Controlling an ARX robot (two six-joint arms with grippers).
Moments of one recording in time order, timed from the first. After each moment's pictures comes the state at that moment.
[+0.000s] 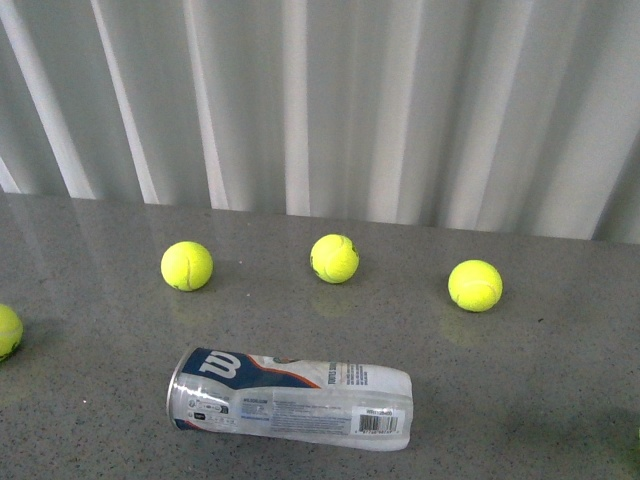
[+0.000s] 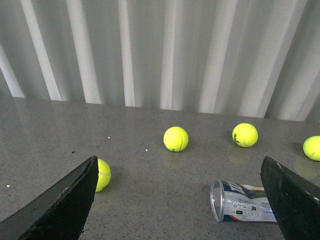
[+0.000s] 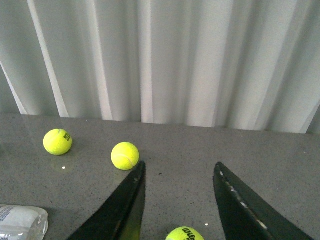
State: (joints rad) left arm 0.00 0.00 0.02 0.00 0.00 0.00; right arm -0.12 0.46 0.06 0.40 -0.11 -0.02
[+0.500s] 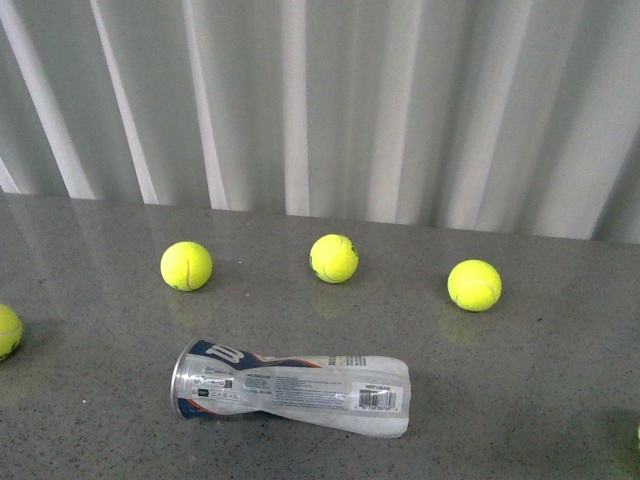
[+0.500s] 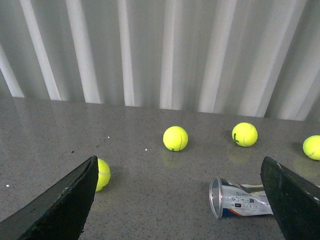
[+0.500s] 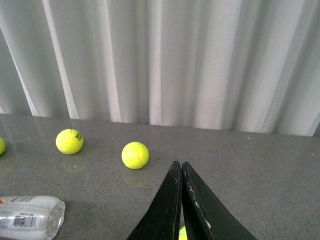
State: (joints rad) left arm 0.00 0.00 0.02 0.00 0.00 0.00; right arm 0.00 0.26 0.00 0.26 0.00 -0.01
